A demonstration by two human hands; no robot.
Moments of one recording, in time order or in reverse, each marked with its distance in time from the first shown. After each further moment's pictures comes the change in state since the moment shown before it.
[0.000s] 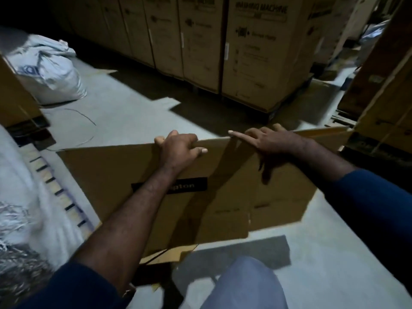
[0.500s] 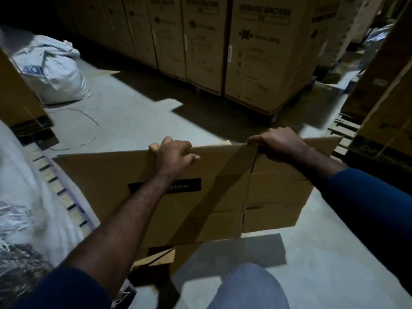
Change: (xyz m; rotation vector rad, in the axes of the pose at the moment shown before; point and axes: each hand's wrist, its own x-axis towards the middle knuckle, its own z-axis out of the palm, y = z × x) left_hand -0.011 -0.026 0.005 -0.012 0.020 -0.008; right_hand 0.011 0.010 0.021 0.077 0.408 0.033
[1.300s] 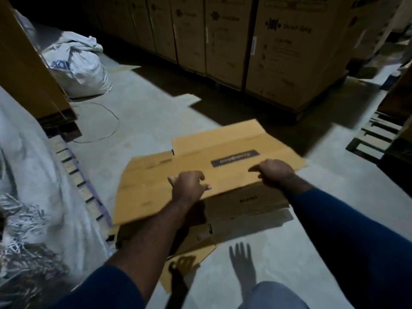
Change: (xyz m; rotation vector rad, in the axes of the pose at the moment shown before) left_hand -0.030 -0.059 0.098 0.100 -0.309 -0.323; right_hand 0.060 -0.046 0.132 0.111 -0.193 0.080
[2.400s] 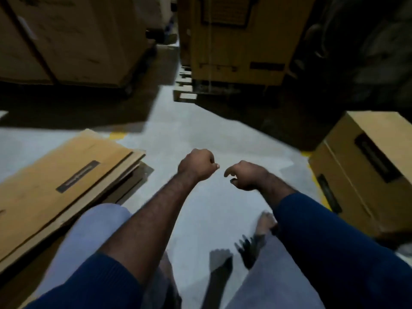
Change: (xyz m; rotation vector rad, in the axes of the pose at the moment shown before) left_hand -0.333 0.397 0.085 -0.002 -0.508 0.800; right_hand -0.513 0.142 0.099 0.380 -0.311 0.699
